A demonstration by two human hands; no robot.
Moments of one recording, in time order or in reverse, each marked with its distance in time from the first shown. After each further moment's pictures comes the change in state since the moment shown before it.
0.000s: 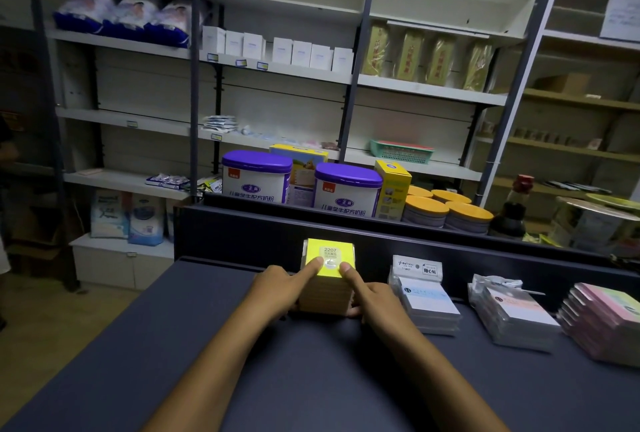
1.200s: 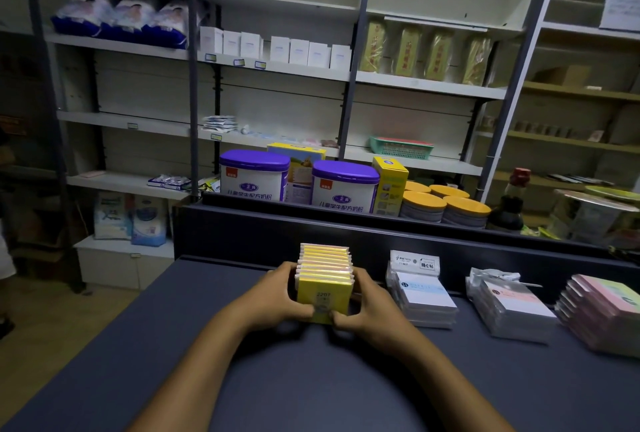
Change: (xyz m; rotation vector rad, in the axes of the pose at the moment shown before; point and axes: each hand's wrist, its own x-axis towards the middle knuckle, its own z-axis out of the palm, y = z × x) left_hand -0.002 -0.014 -0.009 0.126 -0.233 0.278; right_hand 0.001 0.021 -0.008 -0.140 -0.150 -0.372
